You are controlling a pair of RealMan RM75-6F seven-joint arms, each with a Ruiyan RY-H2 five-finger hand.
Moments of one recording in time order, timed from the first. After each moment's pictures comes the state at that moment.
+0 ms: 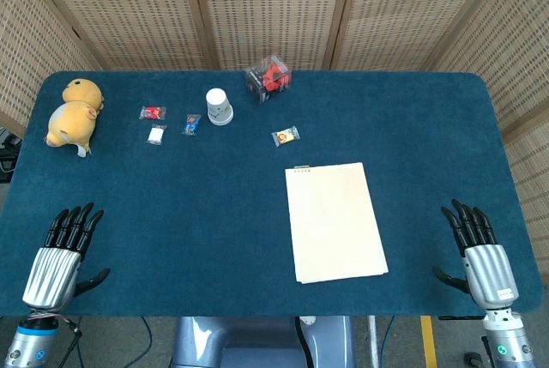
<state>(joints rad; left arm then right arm) -0.05 -1.32 0.02 -1.64 1.71 1.59 0.29 0.09 -1.27 0.03 -1.49 -1.65 1.59 0.09</state>
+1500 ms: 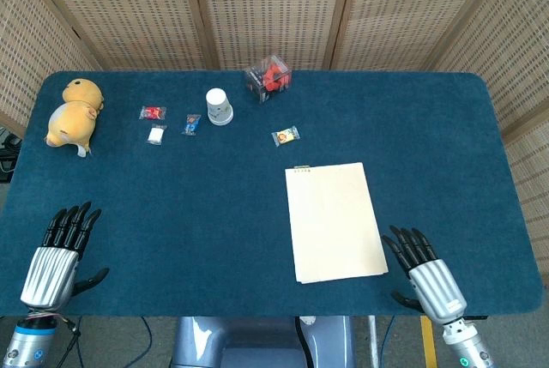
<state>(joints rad) -0.05 -1.31 0.01 -1.65 1.70 1.59 0.27 0.13 -1.35 -0.08 -1.51 -1.80 1.48 -0.03</state>
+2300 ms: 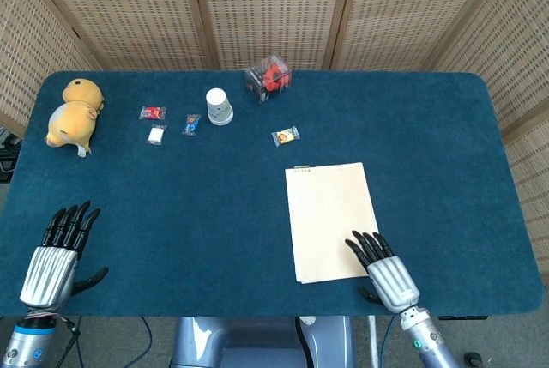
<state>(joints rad) -0.05 -1.31 0.01 -1.65 1.70 1.59 0.26 0.20 -1.55 -0.05 -1.44 -1.66 1.27 -0.14</state>
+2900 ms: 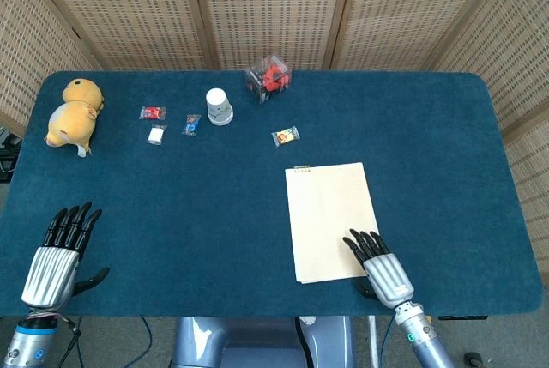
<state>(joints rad) -0.05 -1.32 0.01 -1.64 1.70 1.59 0.27 0.22 -1.59 -0.04 -1.39 -1.61 1.23 -0.14</state>
